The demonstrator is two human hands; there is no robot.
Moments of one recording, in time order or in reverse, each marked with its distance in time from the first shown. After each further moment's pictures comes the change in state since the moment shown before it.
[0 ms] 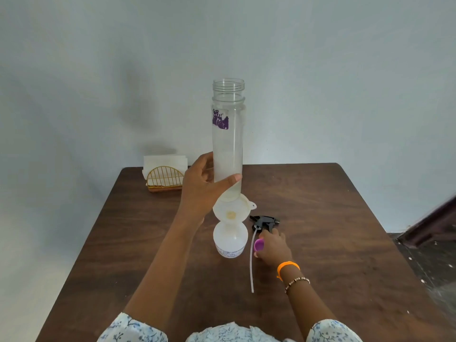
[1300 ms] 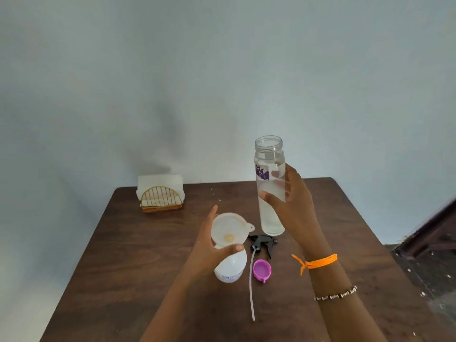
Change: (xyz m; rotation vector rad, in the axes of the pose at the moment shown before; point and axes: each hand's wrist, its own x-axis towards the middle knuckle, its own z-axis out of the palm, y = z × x) left_hand -0.015 -0.087 0.007 0.206 -0.353 -0.173; right_hand -0.058 -0.069 -0.170 0.810 0.542 -0.379
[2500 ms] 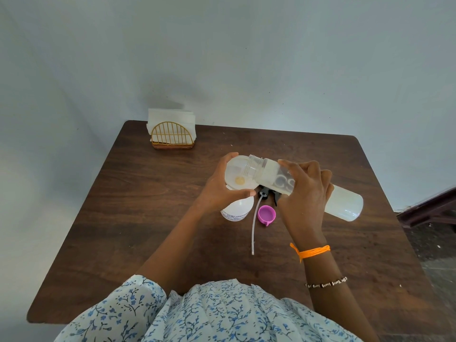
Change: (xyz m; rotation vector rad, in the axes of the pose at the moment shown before) left_hand 0.005 -0.012 0.010 0.085 0.053 0.052; right_hand -0.070 0.048 0.028 -0.653 0.133 -0.067
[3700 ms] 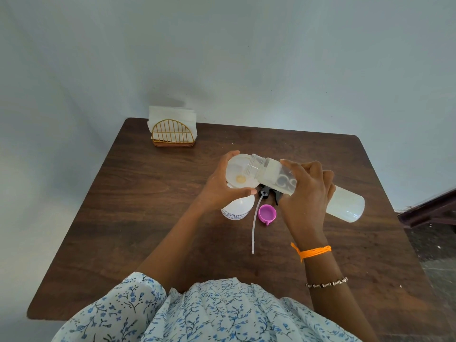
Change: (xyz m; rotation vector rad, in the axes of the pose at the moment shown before) left_hand 0.000 -0.002 -0.001 -0.061 -0.007 -0.008; right_hand -0.001 0.001 -0.001 -0.006 -0.016 0.013
